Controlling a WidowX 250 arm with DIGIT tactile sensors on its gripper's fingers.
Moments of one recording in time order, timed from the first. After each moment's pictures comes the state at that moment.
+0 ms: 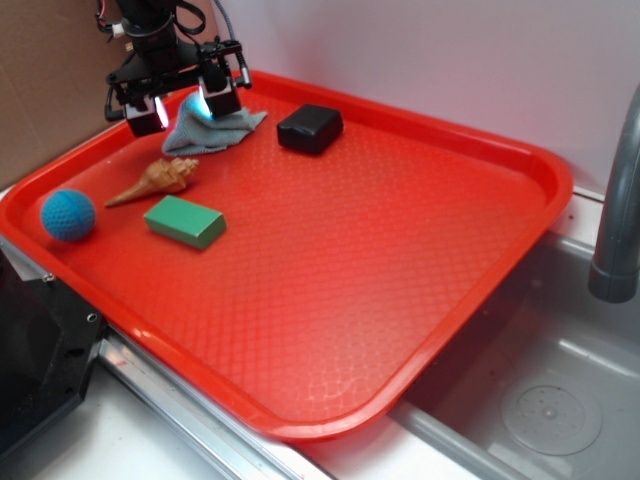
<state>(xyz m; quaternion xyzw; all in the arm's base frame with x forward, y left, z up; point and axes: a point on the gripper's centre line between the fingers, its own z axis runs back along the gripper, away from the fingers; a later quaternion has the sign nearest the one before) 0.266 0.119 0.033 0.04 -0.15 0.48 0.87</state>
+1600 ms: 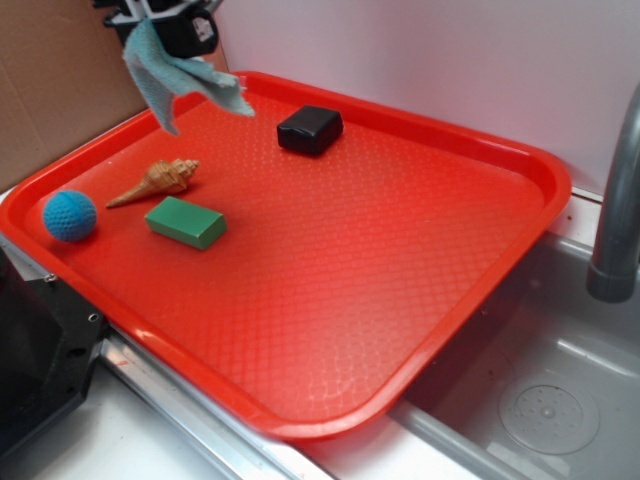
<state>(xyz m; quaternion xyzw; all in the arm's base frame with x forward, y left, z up) 0.211 0.004 0.154 -0.07 -0.03 0.16 0.98</state>
